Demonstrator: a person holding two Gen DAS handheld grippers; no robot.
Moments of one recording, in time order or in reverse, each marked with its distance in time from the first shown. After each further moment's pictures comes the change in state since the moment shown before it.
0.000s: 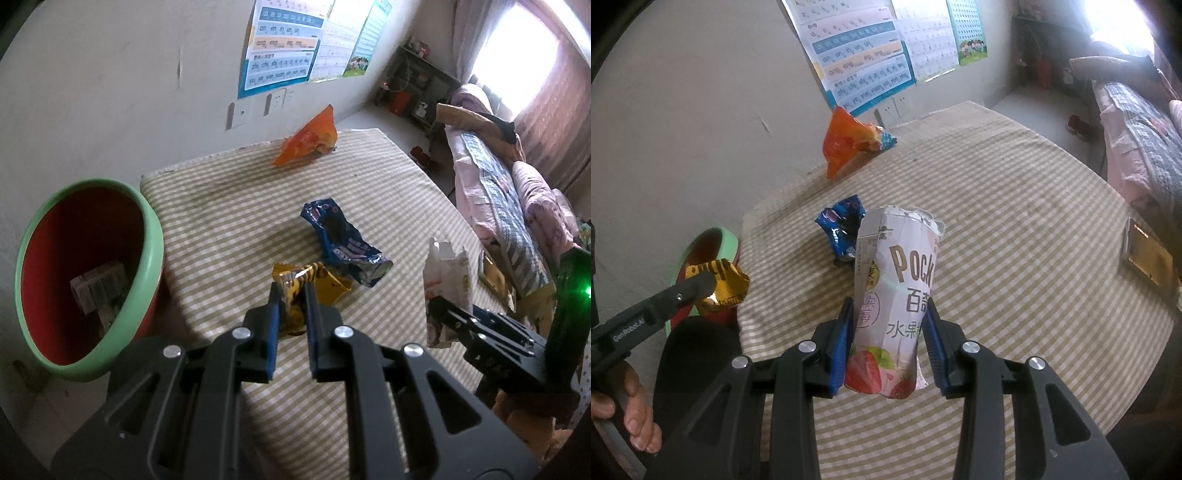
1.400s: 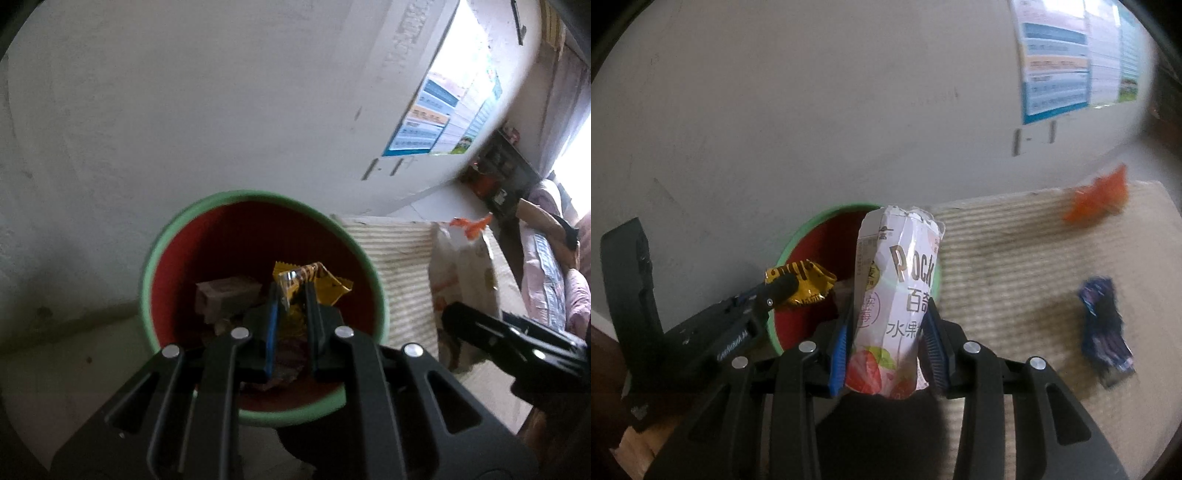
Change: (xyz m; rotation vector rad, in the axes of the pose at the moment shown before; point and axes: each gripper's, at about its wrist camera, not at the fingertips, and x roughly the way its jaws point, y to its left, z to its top) left arm -0.054 0.190 0.001 -0.329 -0.160 0.228; right arm 0.063 0.237 0.050 -0.362 0.159 0.291
